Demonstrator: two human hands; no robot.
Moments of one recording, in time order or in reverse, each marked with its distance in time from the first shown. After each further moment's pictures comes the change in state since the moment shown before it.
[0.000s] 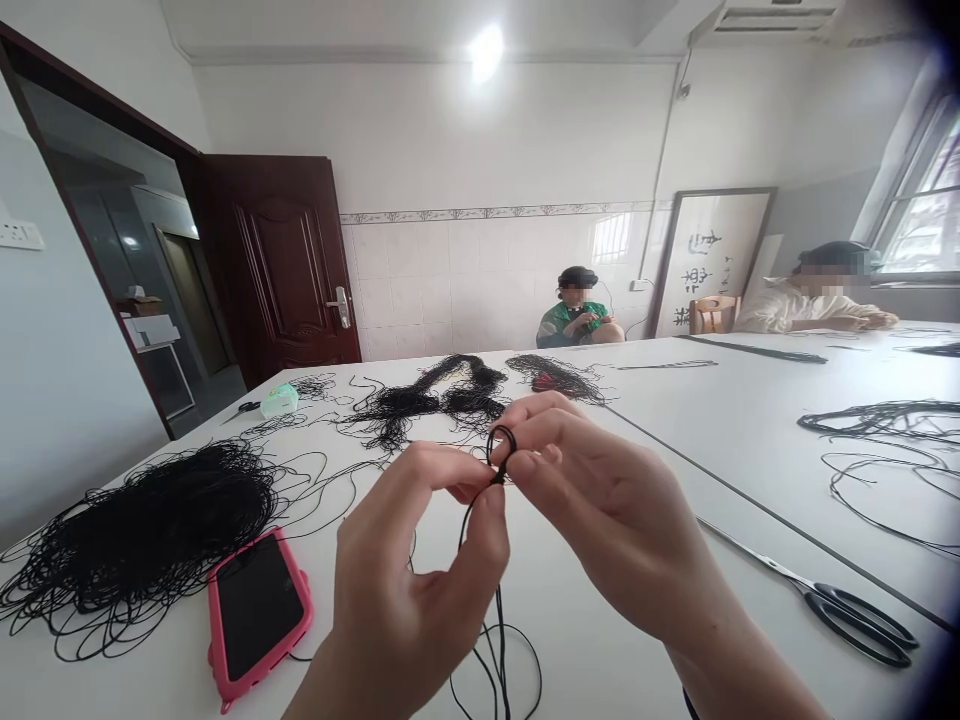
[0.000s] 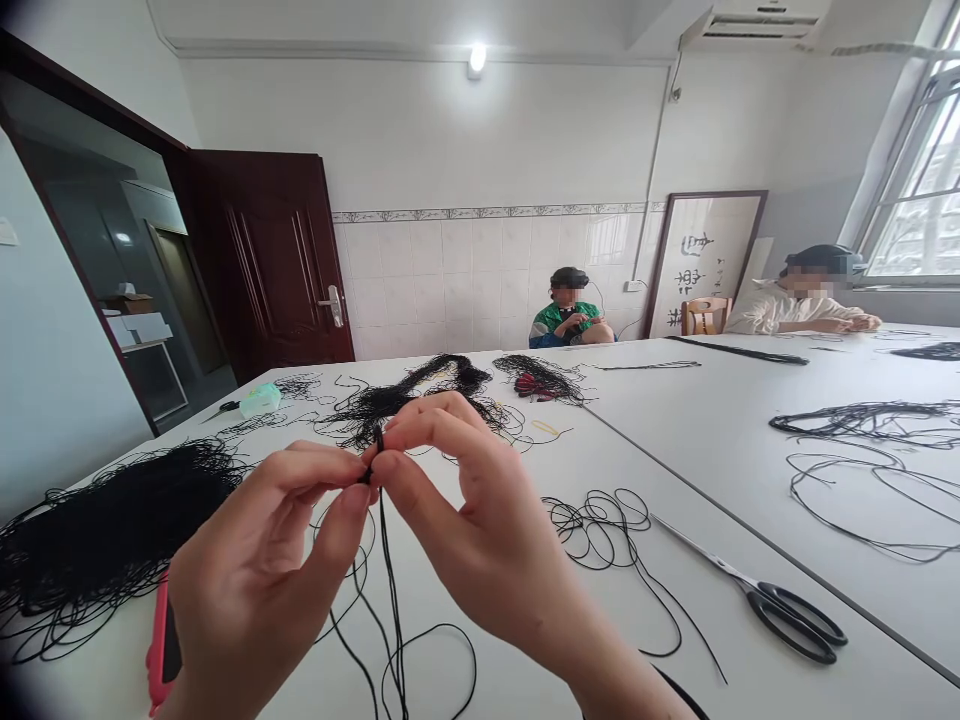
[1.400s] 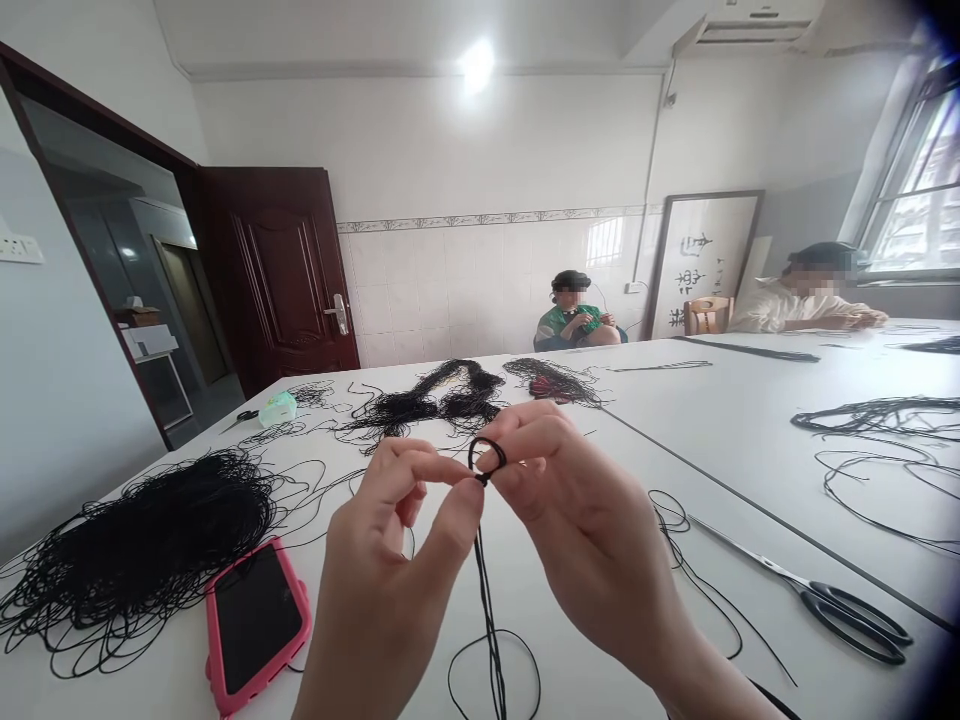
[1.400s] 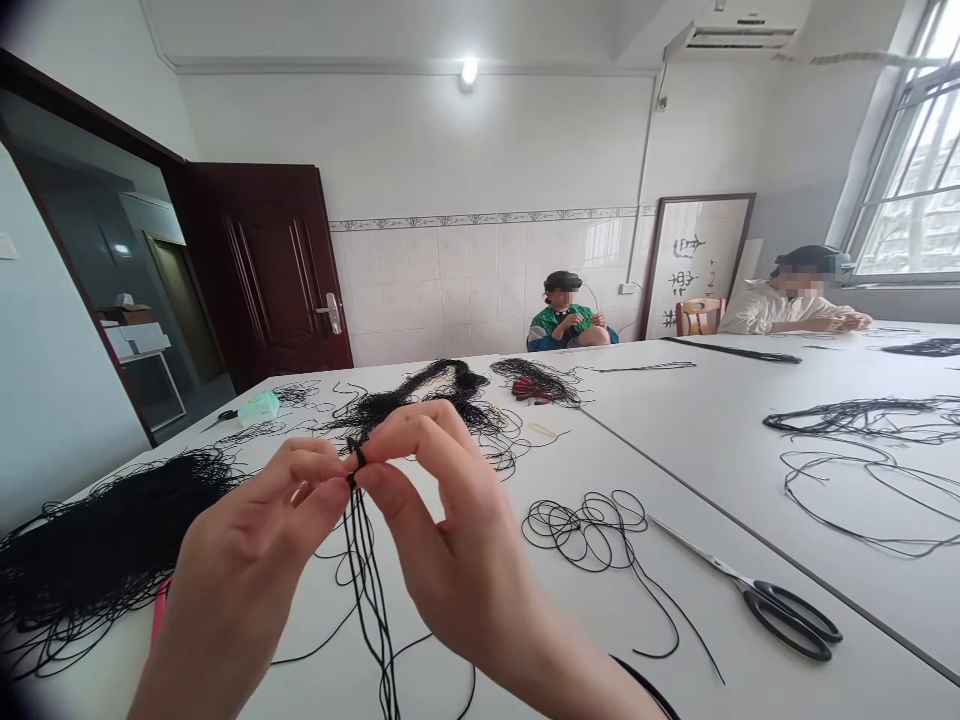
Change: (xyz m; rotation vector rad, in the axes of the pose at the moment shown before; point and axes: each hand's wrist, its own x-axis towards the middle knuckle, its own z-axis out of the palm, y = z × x) left_hand 0.006 0.011 -0.009 0.126 -0.064 -0.377; right_hand -0.005 0.001 0.011 -0.067 0.113 -0.199
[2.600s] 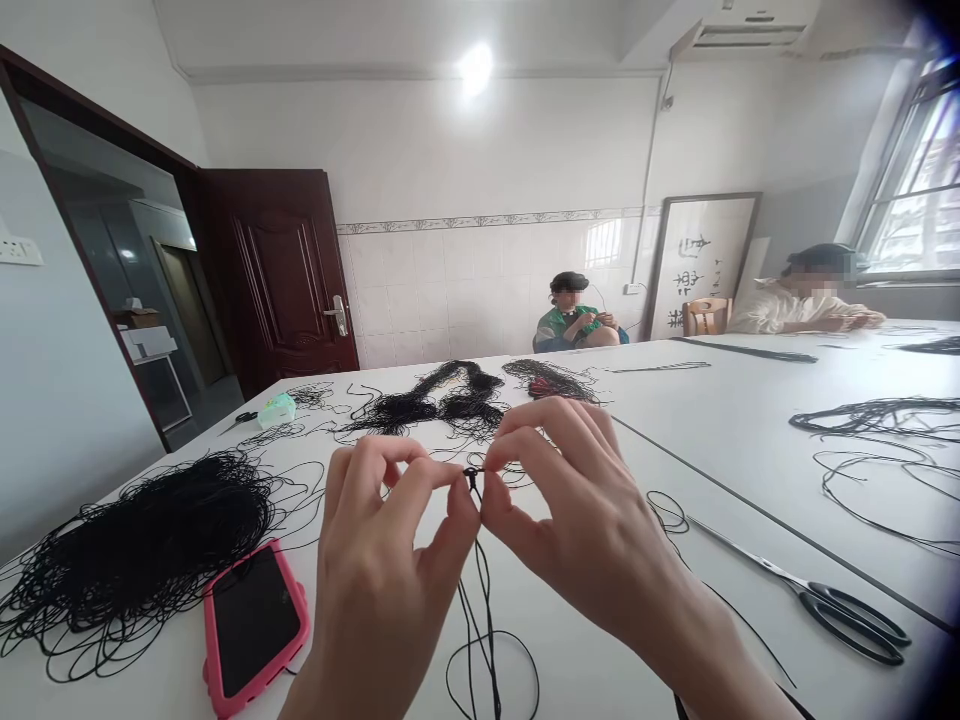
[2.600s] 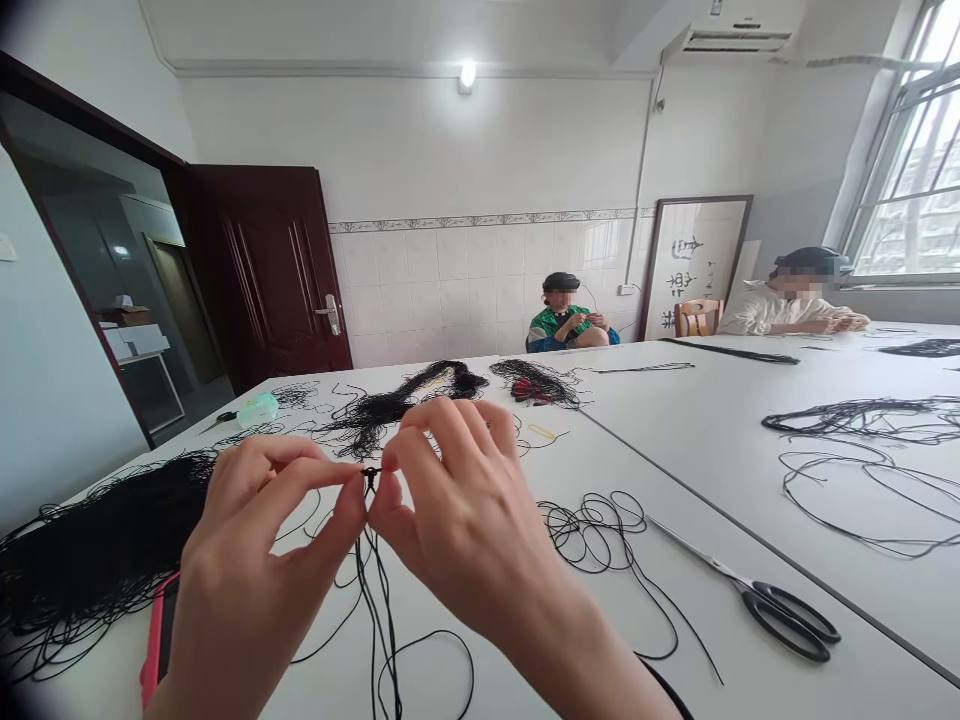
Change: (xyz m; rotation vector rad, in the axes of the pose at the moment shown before) left_hand 0.004 -0.018 -0.002 0.644 0.165 0.776; right_hand 0.006 0.008 -0.012 -0.743 -0.020 -0.401
